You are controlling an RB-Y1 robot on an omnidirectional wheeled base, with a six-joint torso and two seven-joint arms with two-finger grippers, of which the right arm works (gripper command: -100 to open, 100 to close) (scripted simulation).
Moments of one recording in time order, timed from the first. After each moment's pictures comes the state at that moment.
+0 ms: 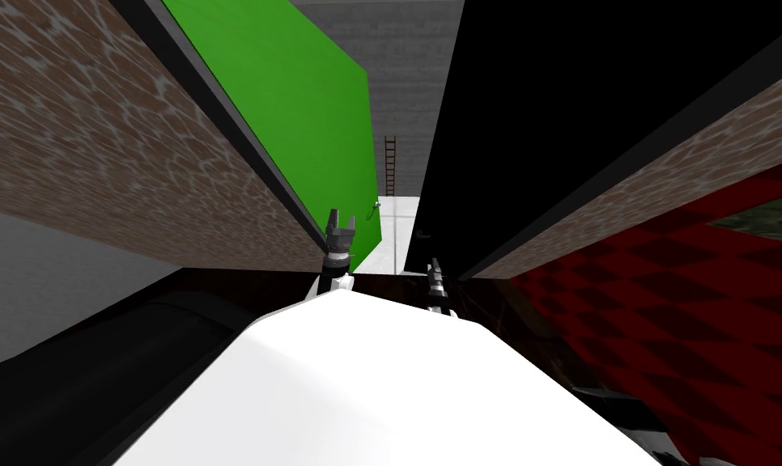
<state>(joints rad) 0.21 -0.05 0.12 -1.21 0.06 -0.71 -0.06</state>
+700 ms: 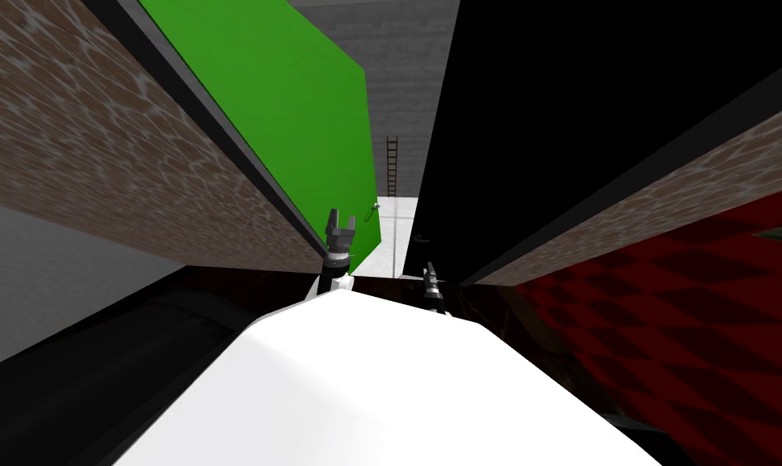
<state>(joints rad) 0.17 -0.04 0.14 -1.06 0.06 -0.72 -0.05</state>
